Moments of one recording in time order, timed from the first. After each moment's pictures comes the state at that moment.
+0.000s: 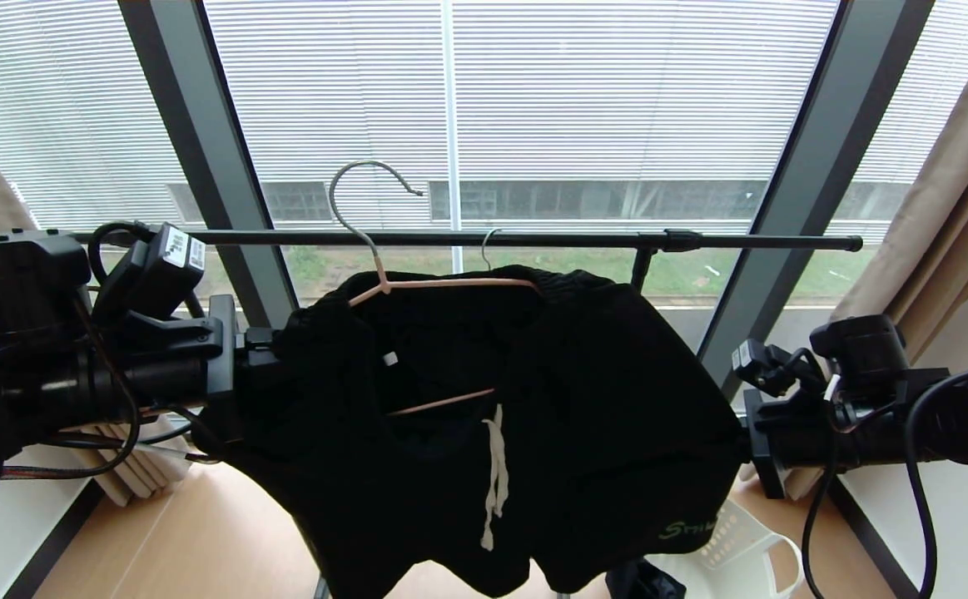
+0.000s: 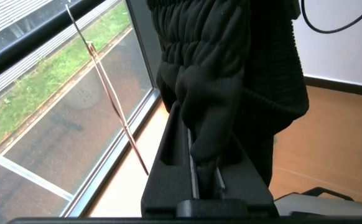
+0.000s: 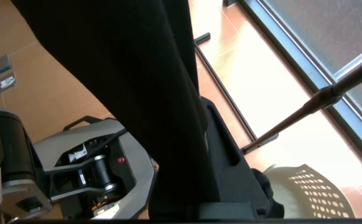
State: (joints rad) left arm -0.10 1.58 -0.70 -0.64 -0.98 0.41; right arm 0.03 1.89 -0.81 -0.14 0.84 -0.65
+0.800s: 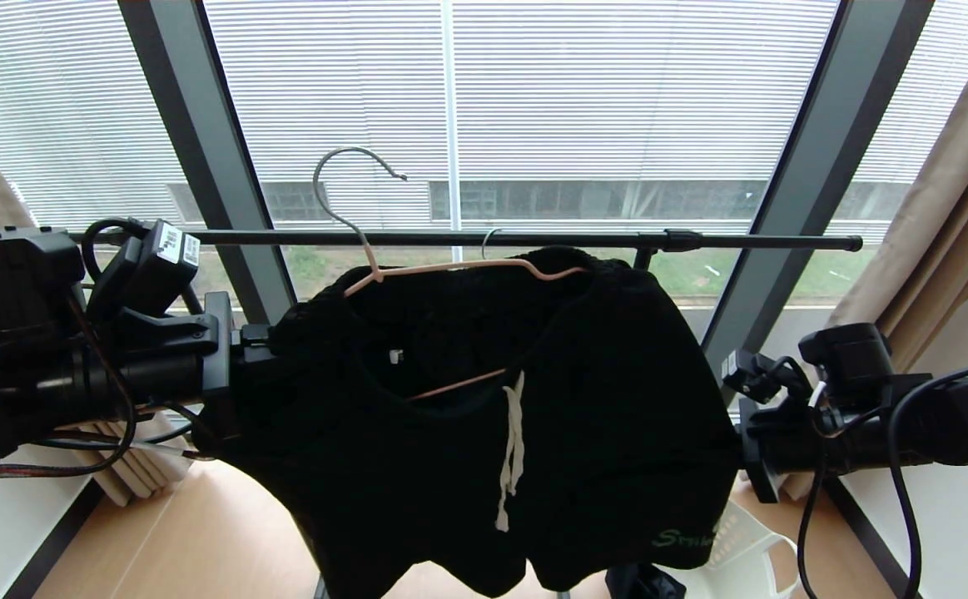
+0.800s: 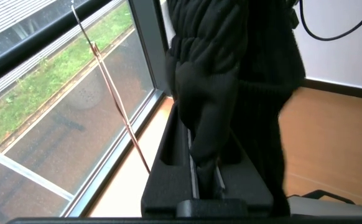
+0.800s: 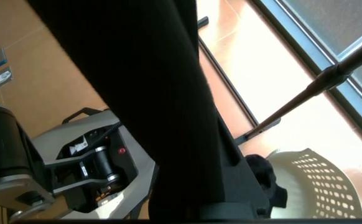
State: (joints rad) left arm -0.10 1.58 -0.70 -0.64 -0.98 0.41; right arm 0.03 1.93 -0.82 -0.14 0.79 -0.65
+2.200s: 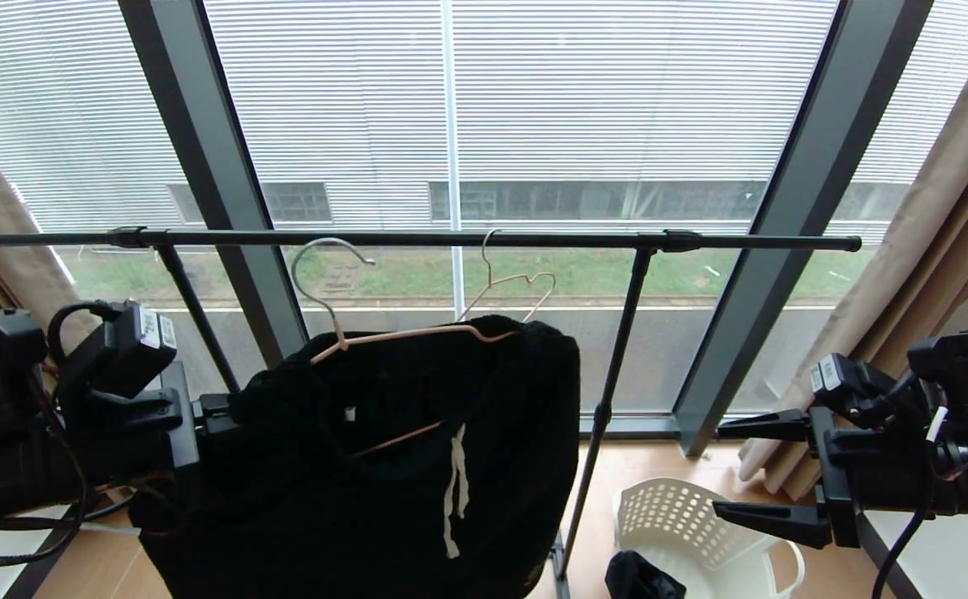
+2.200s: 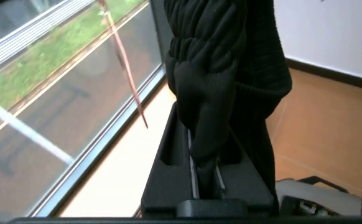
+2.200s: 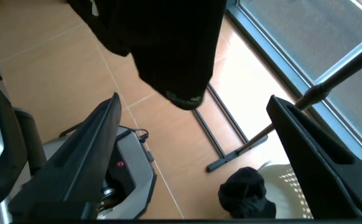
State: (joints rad) left arm -0.01 1.50 -0.46 -0.64 -0.84 0.51; right arm 0.02 1.60 -0.58 -0.19 0.85 -0.61
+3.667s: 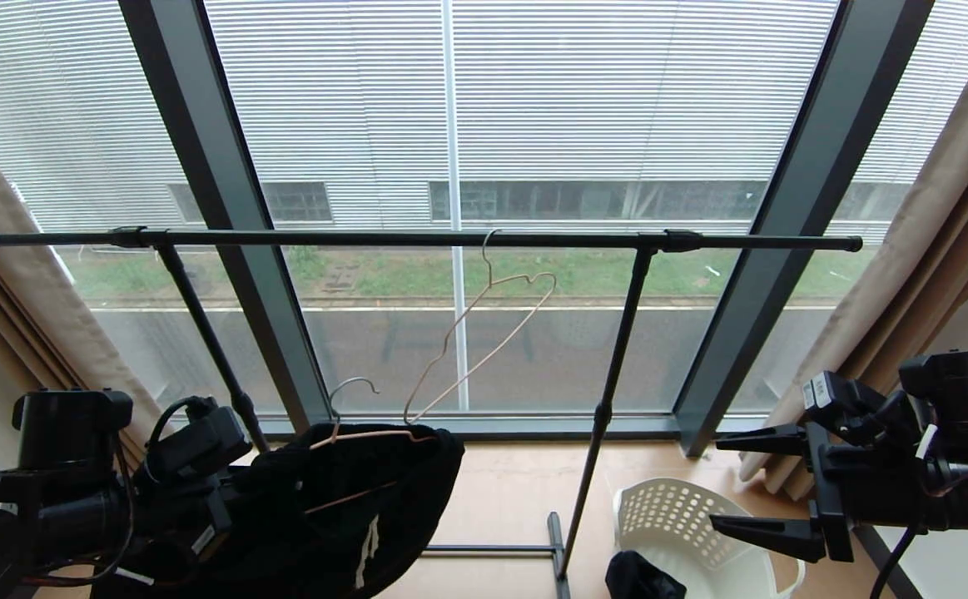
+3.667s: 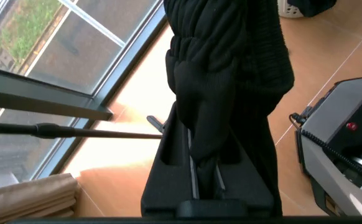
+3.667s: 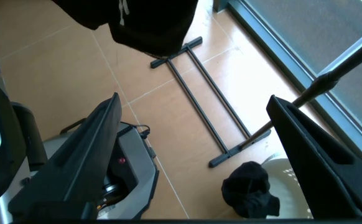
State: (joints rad) left arm 0.05 1.76 -0.38 -0.64 -0.48 0.86; right arm 0.02 1.64 -0.53 -0.26 0.84 -0.61
